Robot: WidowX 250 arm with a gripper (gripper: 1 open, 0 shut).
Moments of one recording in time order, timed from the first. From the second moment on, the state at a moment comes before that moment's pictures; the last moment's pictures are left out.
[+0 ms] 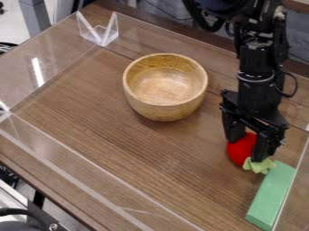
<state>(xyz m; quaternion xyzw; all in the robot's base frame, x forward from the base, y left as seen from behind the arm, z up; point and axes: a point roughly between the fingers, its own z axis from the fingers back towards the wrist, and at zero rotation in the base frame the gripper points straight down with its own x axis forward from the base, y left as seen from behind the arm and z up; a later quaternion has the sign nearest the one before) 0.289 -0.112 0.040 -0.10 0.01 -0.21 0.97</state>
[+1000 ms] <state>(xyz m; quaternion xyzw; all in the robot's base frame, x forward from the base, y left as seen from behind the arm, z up) 0.295 -0.103 0.063 -0.07 0.00 -0.12 0.99</state>
